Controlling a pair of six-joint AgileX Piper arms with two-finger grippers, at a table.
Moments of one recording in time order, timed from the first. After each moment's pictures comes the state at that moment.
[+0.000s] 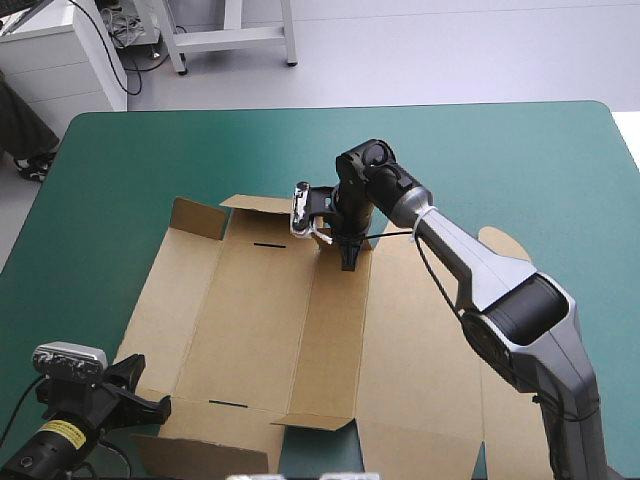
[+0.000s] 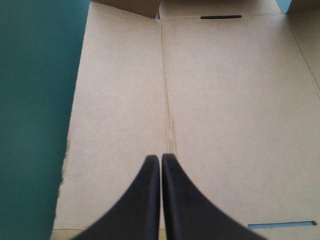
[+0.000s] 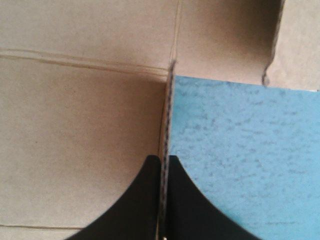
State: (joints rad) left arm -0.26 0.29 -0.37 0.01 0.71 -0.11; right arm 0.63 2.12 -2.01 0.03 1.24 -0.97
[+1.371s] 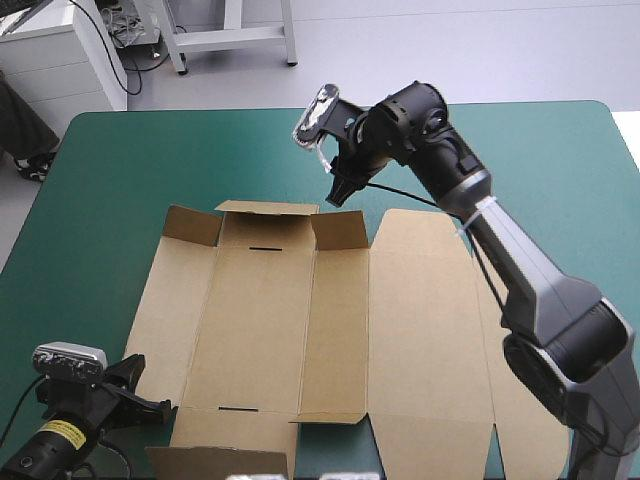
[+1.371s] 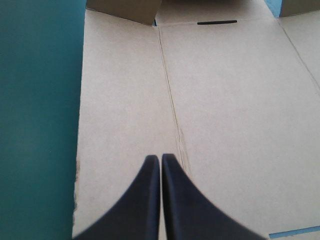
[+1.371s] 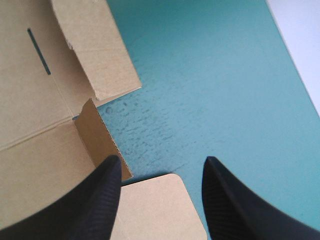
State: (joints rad) left arm -0.26 0.29 -0.37 0.01 0.71 -0.11; right arm 0.63 1.92 -2.23 -0.09 1.25 -0.50
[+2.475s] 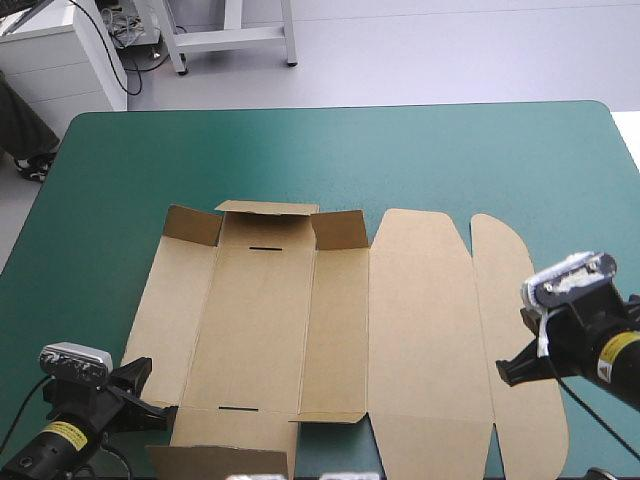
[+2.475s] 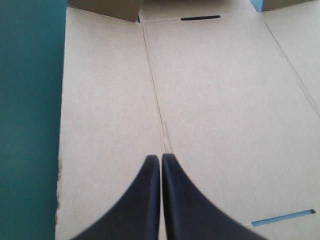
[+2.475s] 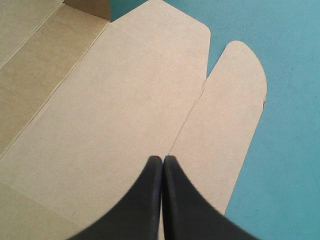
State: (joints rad) left arm -0.26 0.29 -0.38 -0.06 0.72 -0.04; right arm 0.63 0.69 -1.00 -0.22 1.13 0.14
